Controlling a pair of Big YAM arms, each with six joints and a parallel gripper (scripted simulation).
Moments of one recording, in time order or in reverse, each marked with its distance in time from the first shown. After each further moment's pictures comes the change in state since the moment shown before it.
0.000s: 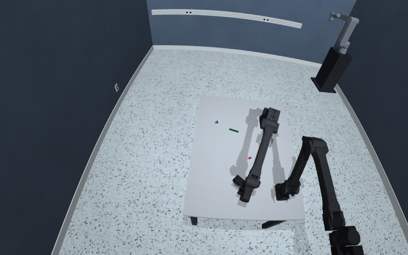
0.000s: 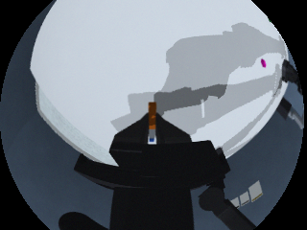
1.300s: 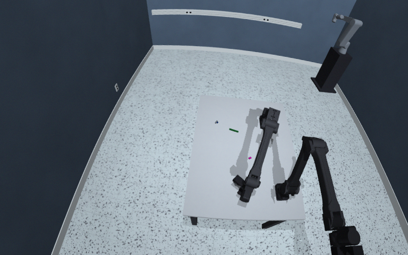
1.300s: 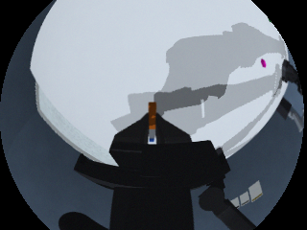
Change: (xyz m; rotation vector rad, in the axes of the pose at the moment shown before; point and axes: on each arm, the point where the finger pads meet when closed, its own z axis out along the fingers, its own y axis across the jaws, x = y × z) left arm 0.000 0.000 0.000 0.000 0.000 0.000; right arm 0.000 0.000 0.000 0.000 0.000 0.000
